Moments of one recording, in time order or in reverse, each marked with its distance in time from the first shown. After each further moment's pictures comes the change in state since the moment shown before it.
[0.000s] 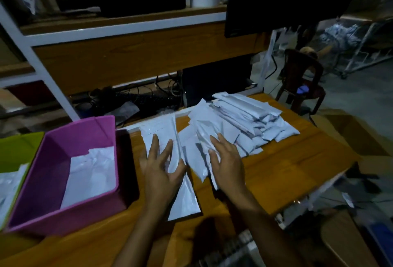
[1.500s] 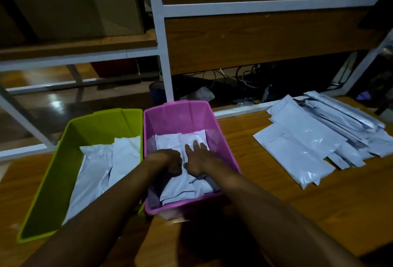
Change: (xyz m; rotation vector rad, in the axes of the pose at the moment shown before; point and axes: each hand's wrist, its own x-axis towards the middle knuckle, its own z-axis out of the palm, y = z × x) left_hand 0.149 -0.259 -0.161 0.910 -1.211 -0.242; right_hand 0.026 -0.216 0.302 -0.598 -1.012 -0.080
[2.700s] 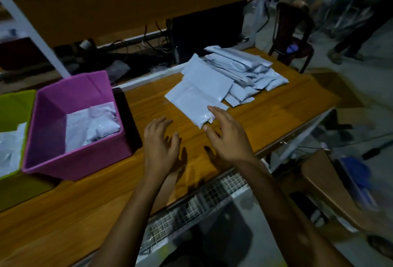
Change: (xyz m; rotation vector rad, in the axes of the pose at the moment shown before) left_hand -0.127 0.304 0.082 -0.764 1.085 0.370; right_hand -0.307 0.260 0.042 0.668 0.797 0.050
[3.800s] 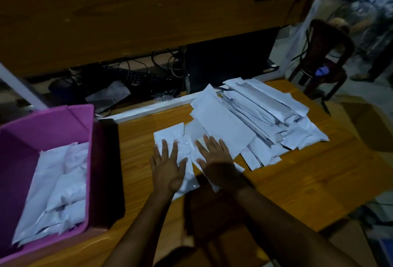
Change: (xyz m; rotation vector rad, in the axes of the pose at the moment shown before) left_hand 0.150 -0.122 0.147 0.363 -0.284 -0.284; right_hand 0.219 0.152 0.119 -0.622 -0.185 -0.349
